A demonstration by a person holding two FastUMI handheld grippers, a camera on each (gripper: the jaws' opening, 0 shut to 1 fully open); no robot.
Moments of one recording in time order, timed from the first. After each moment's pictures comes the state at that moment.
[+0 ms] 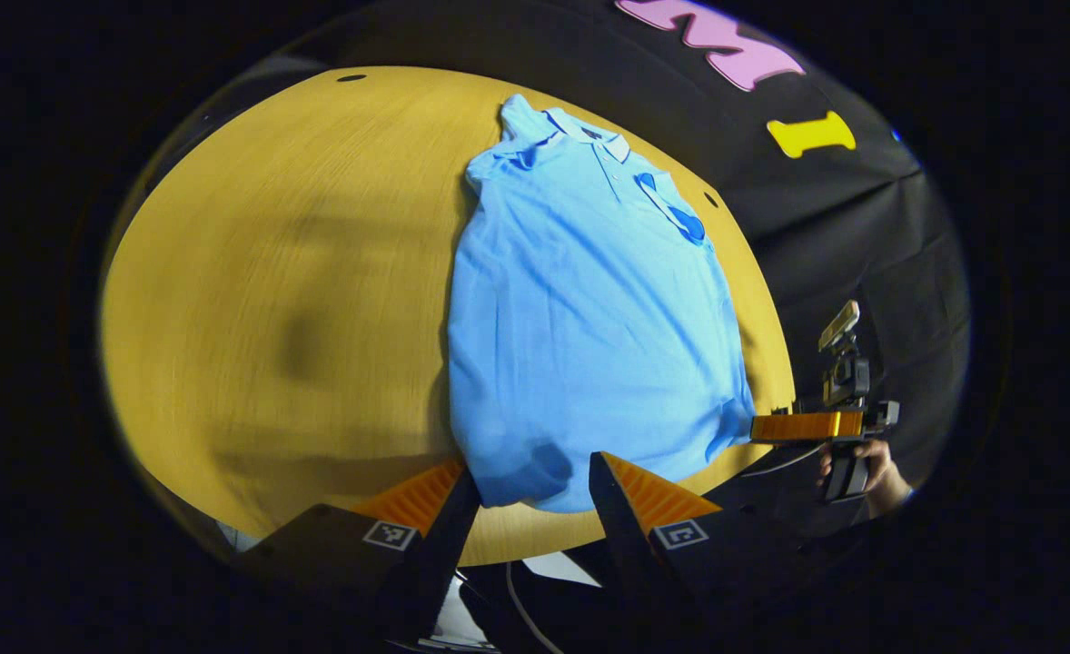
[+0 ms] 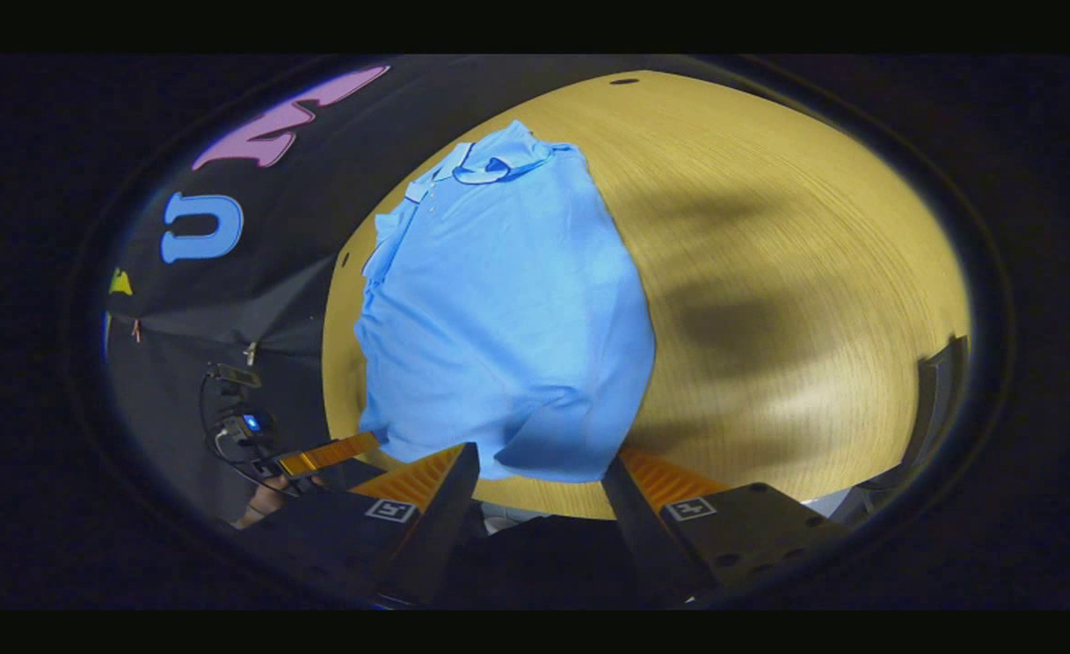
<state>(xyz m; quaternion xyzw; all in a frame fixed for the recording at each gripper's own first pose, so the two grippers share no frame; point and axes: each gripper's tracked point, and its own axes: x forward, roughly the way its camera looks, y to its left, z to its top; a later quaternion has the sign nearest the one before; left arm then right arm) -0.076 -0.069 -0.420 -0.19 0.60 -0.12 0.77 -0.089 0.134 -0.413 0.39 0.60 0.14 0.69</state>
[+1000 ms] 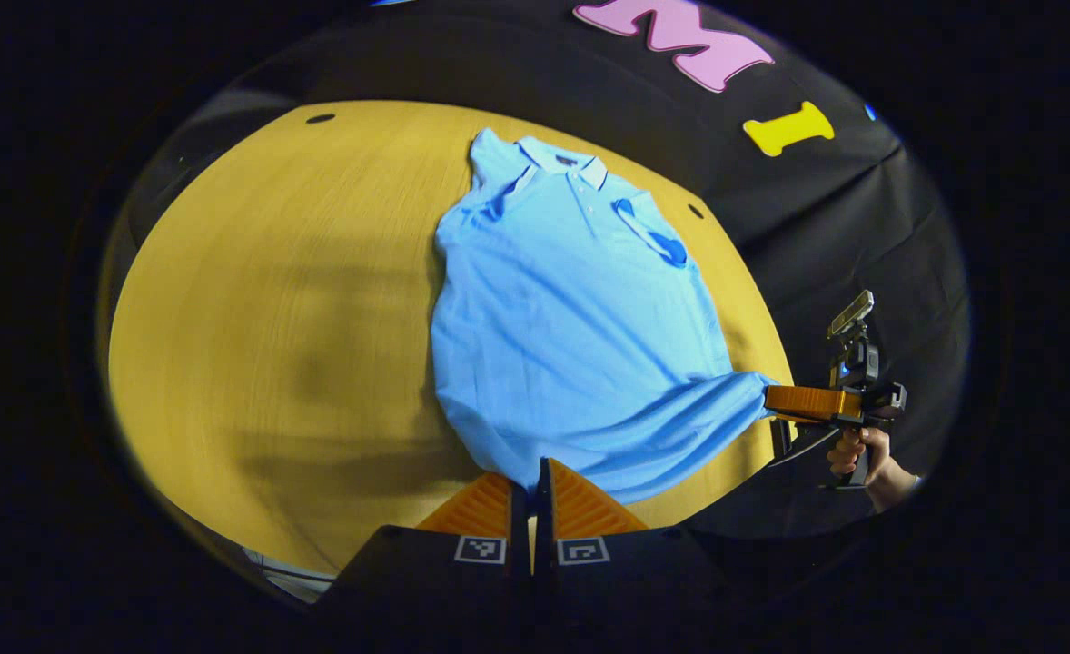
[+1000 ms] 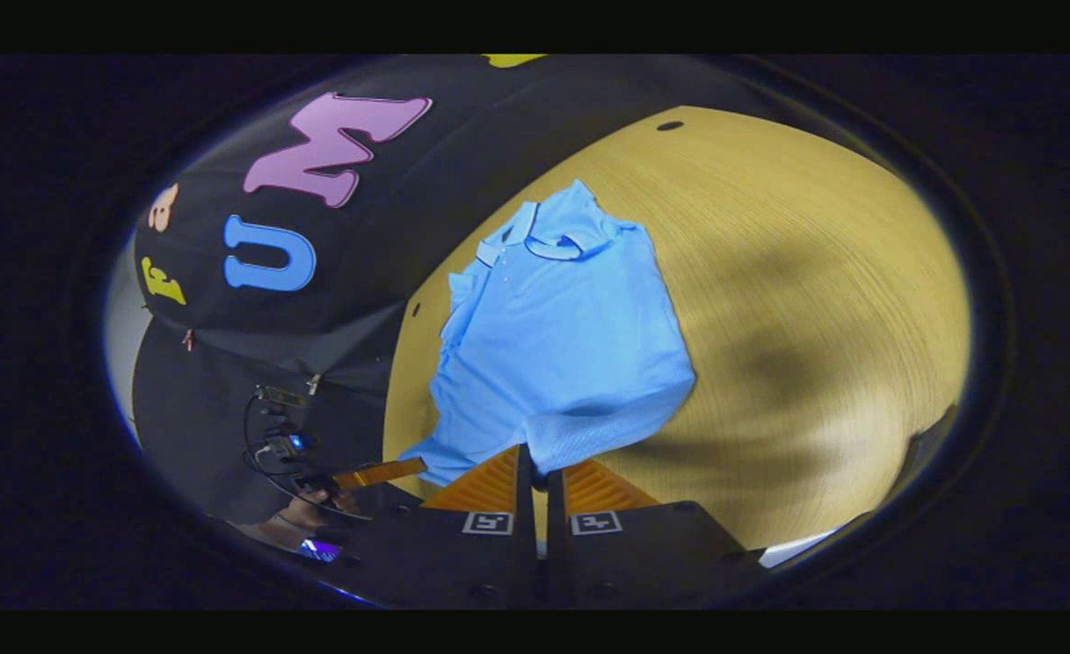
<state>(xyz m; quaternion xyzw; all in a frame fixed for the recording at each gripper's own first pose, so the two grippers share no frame) -0.029 -0.077 -0.378 -0.13 0.56 -0.15 0.81 -0.014 0.120 -0.351 0.44 0.46 0.20 0.75</state>
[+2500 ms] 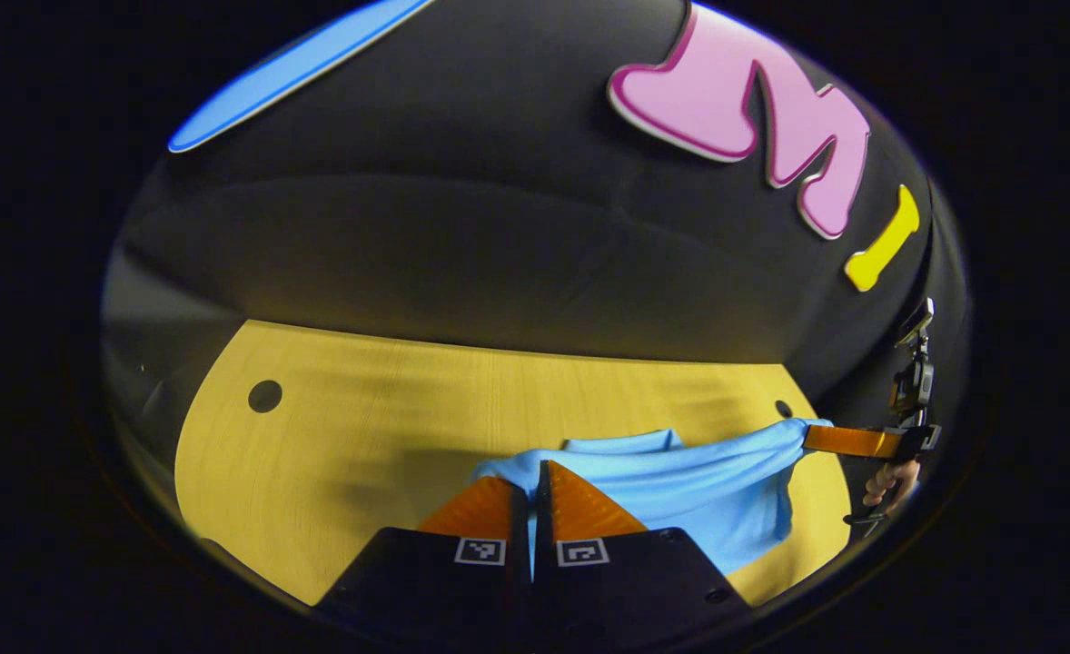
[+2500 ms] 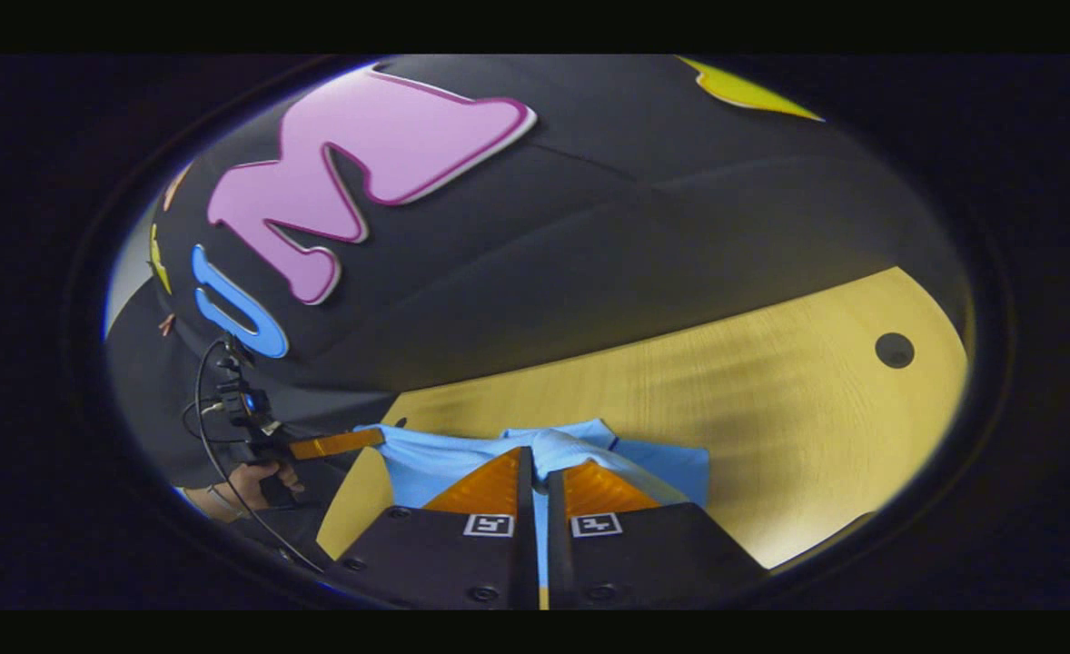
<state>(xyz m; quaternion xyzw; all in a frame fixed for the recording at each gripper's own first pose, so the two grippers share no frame) 0.411 -0.058 -0.354 -0.05 0.40 -0.06 0.91 0.381 0.131 -0.342 0.33 0.33 0.22 0.86</state>
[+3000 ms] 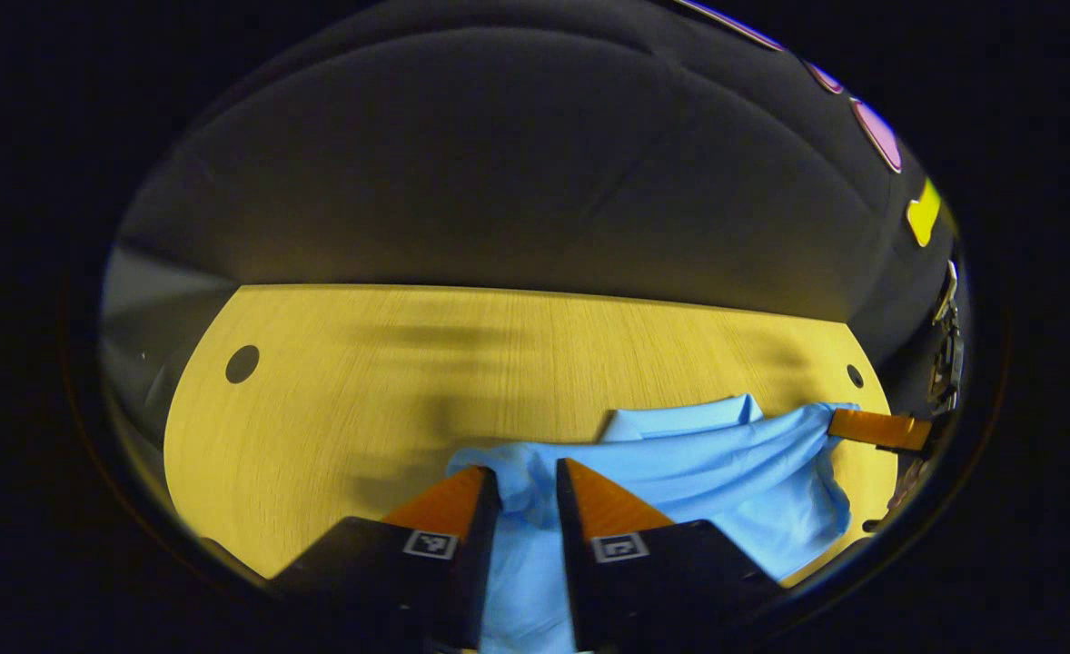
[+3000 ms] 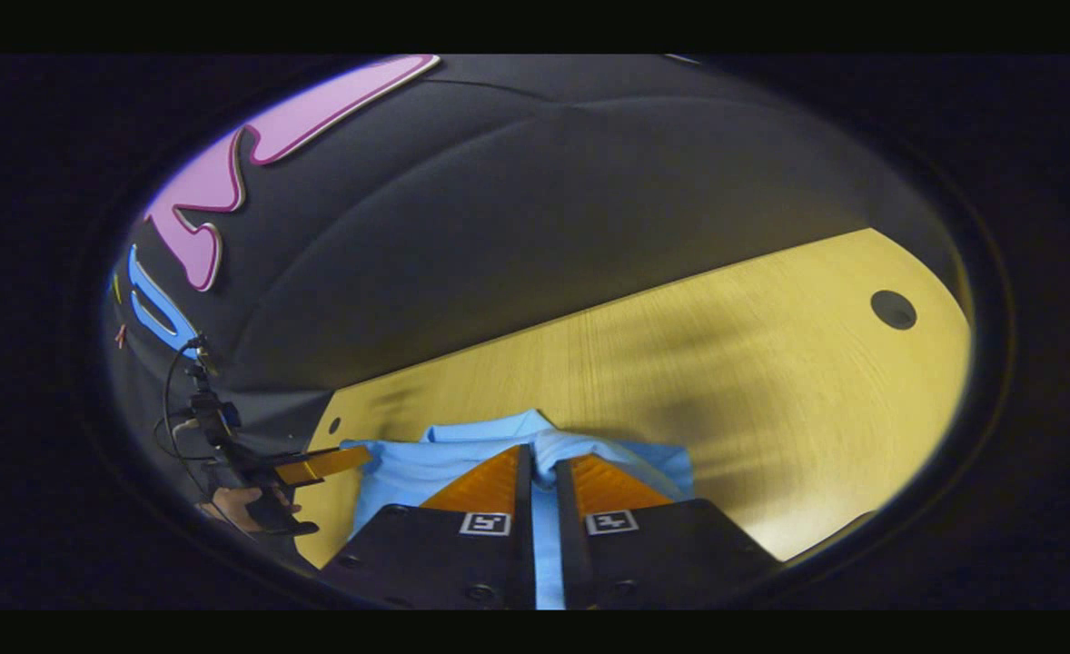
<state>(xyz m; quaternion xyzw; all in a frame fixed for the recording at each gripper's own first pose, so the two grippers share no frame) 0.415 -0.073 -0.427 -0.01 0.45 -0.04 0.89 0.399 0.124 -0.398 0.30 0.37 0.15 0.87</state>
